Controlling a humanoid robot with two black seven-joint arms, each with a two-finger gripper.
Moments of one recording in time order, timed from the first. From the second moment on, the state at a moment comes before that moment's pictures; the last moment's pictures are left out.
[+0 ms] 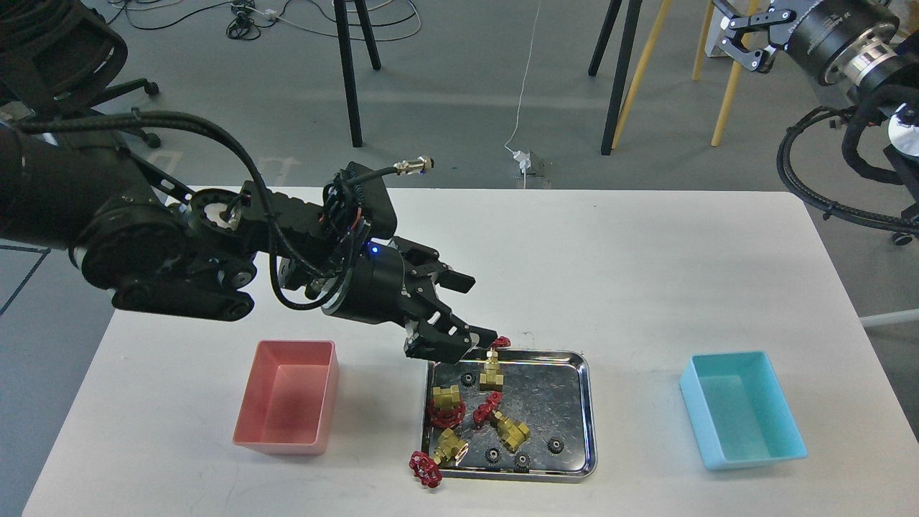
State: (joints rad) left arm -1.78 0.26 1.03 -1.53 1.04 0.41 -0.49; right arm 1.10 -0.50 0.65 0.56 0.13 0.49 0.01
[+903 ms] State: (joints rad) left arm -1.31 0.22 0.96 -1.22 1.17 0.49 -0.49; right arm 1.07 -0.50 0.63 0.54 0.12 0.49 0.01
